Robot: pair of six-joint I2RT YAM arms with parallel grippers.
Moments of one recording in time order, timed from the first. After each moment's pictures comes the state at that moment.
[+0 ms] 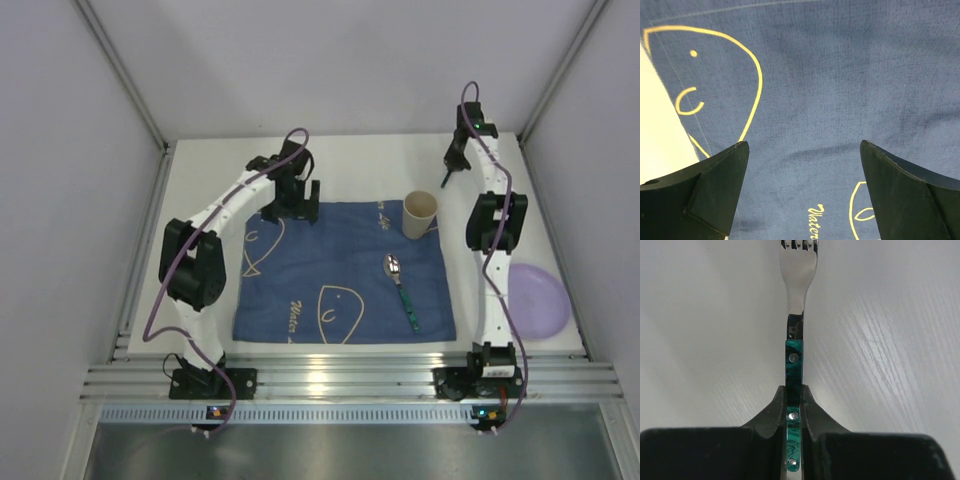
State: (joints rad) left arm -0.46 1.93 1.67 -0.91 -0.10 -0.38; right arm -0.02 2.66 2.59 -0.91 0.17 0.43
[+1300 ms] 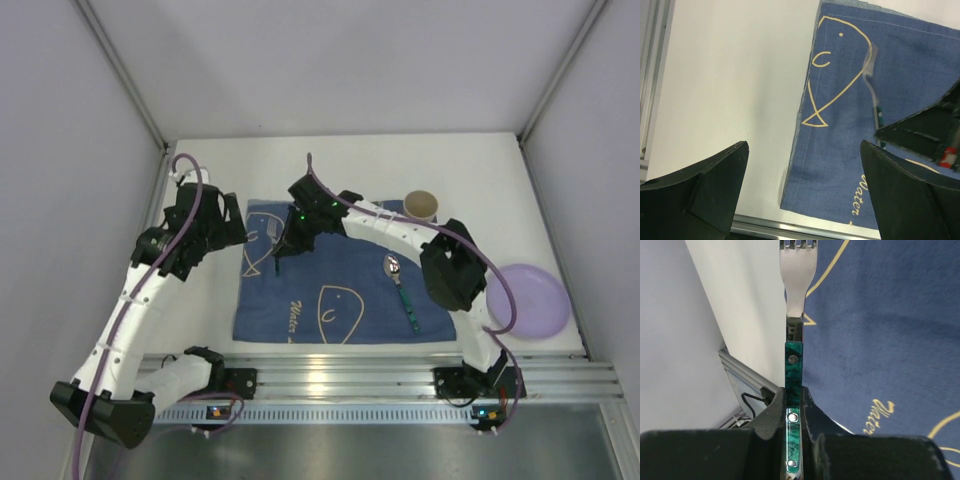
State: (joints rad) left arm -0.31 1.05 1.21 -0.93 -0.34 -0.41; right arm 0.86 2.08 1.76 -0.56 -0.30 1.07
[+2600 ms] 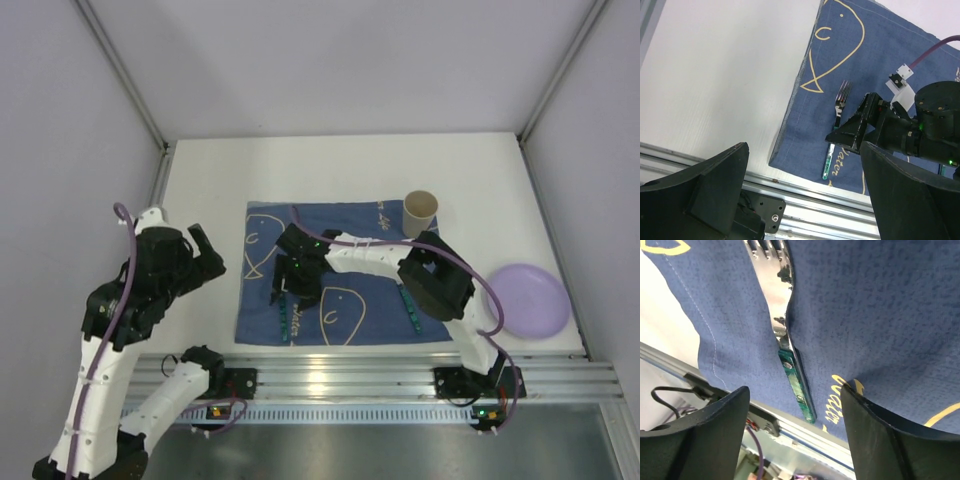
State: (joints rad) left arm -0.31 0.73 1.23 -1.24 -0.32 -0.65; right arm 1.02 2.13 1.56 -0.57 -0.26 1.12
